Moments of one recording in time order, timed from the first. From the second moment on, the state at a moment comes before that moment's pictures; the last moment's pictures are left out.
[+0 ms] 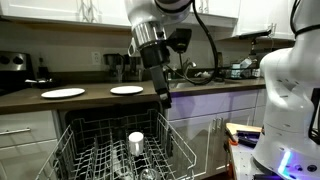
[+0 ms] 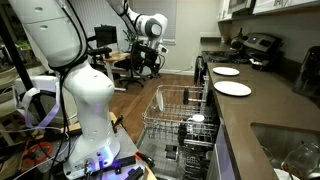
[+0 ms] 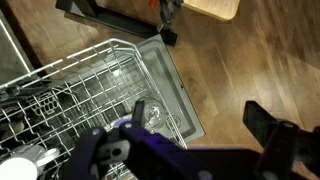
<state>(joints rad) 0.24 -0.21 0.16 -2.39 0.23 1.91 -0.01</state>
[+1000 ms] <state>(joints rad) 0.24 0.18 0.16 -2.06 -0.02 2.07 -0.05</state>
